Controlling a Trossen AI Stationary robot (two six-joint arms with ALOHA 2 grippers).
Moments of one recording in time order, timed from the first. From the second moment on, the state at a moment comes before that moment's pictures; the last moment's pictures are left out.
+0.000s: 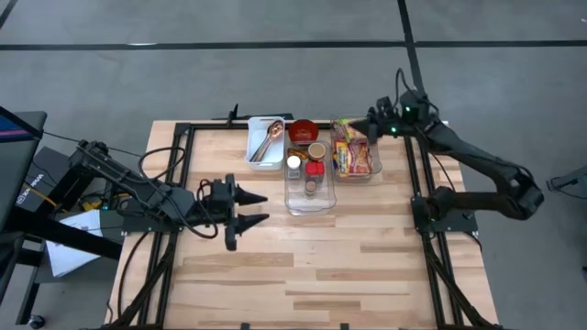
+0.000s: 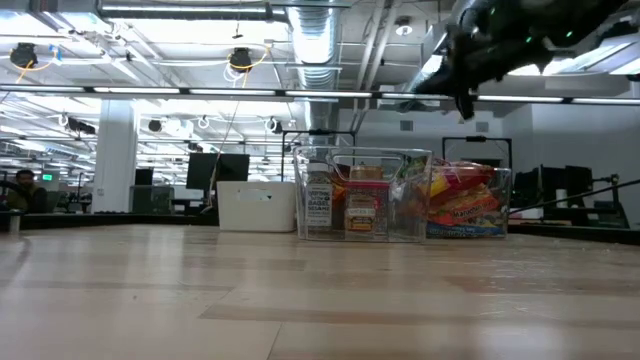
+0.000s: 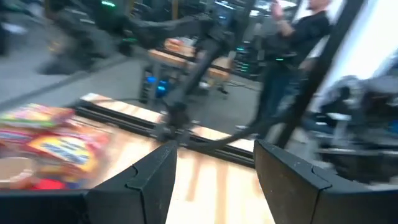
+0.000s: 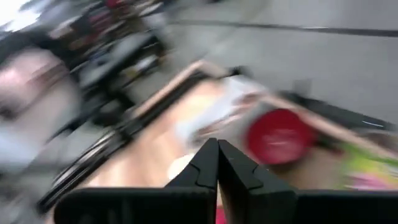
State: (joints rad) left arm -0.49 1.12 0.99 0.07 -0.60 -0.32; right arm -0.86 1.11 0.78 0.00 -0.52 0.39
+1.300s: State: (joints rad) left arm -0.09 1.31 0.79 0.32 0.11 -0.08; right arm 0.42 0.82 0.78 -0.18 0.51 0.72
